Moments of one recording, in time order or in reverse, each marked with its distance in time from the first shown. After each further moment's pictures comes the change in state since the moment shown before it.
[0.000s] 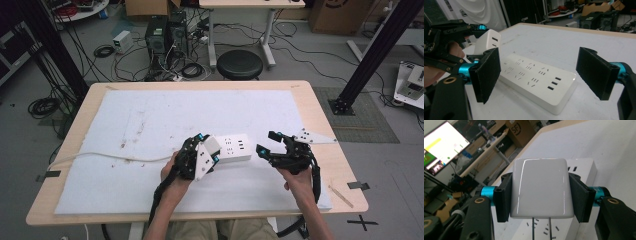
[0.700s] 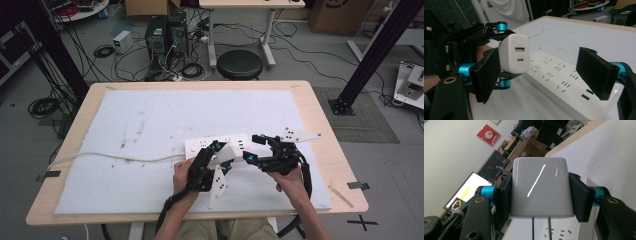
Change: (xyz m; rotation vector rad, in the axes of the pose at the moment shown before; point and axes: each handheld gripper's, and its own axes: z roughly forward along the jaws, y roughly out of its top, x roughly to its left) left arm -0.042 0.003 0.006 -0.207 0.111 0.310; right arm 0.018 0.006 0.023 0.067 0.185 -0.023
